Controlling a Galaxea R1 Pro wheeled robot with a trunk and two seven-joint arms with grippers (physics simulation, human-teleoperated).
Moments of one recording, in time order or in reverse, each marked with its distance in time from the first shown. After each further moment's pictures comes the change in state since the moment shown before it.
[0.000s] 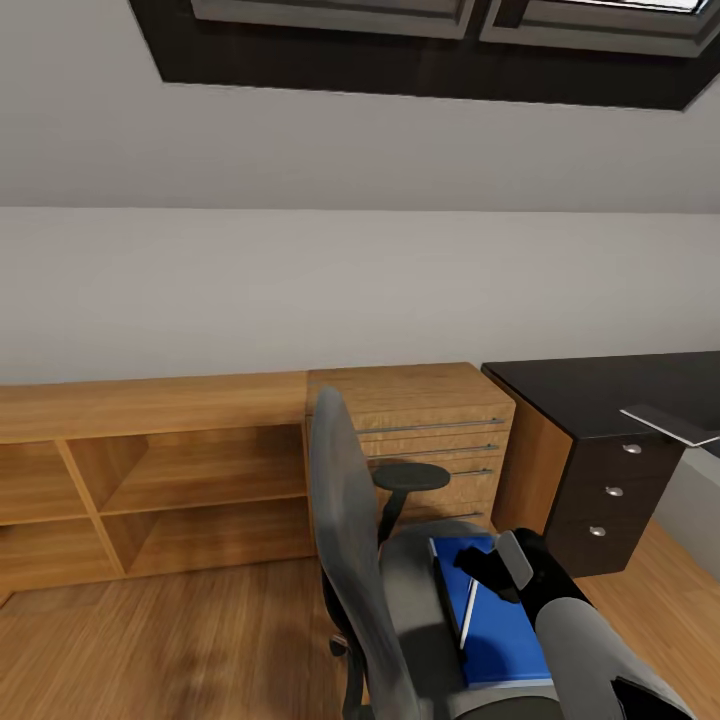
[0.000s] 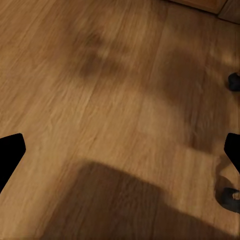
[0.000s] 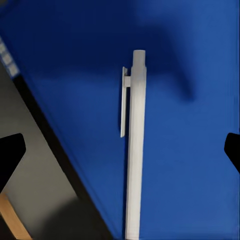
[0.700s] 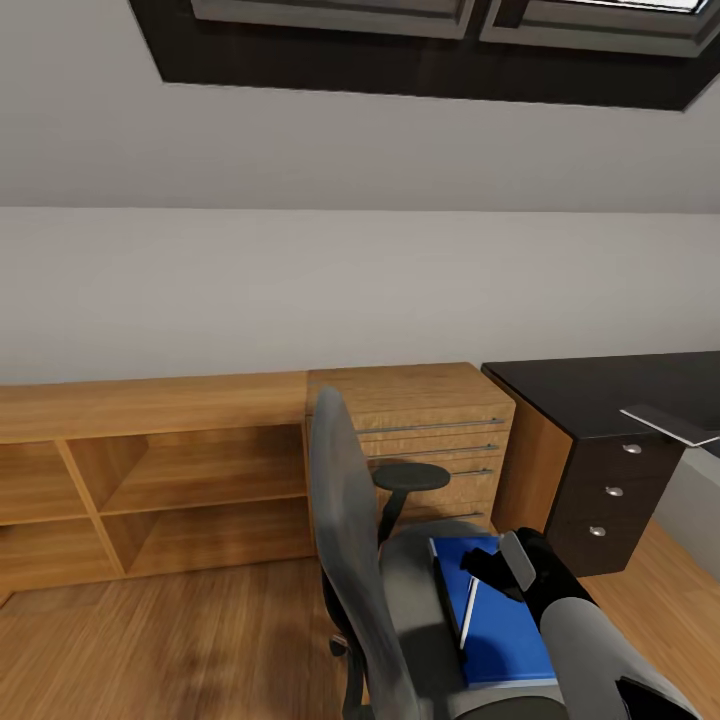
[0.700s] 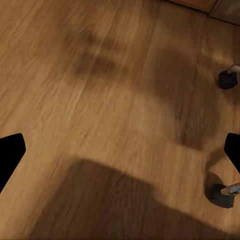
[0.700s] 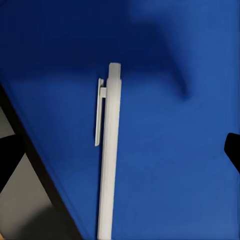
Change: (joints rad) left arm 0.000 -0.021 -0.006 -0.001 -0.003 -0.003 -0.002; right arm 0.000 -0.016 0.005 0.000 0.069 0.006 0.023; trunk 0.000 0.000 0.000
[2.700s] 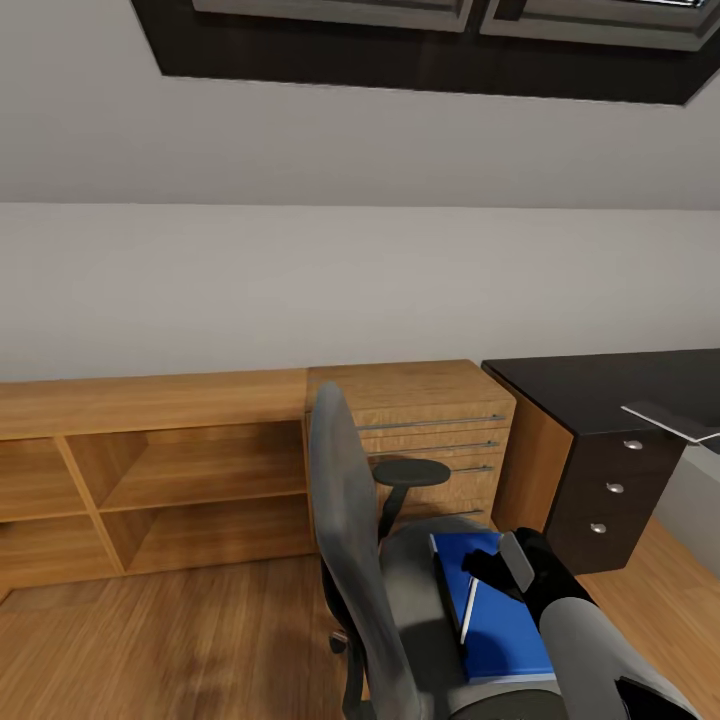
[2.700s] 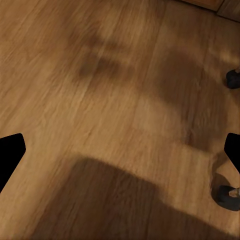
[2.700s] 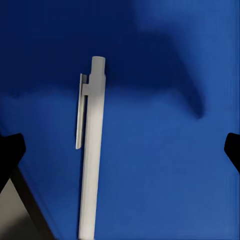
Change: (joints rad) left arm 0.000 0.002 0.007 0.000 0.006 -0.001 0.006; right arm 0.000 0.002 0.004 0.000 0.031 -0.001 -0.008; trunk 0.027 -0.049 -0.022
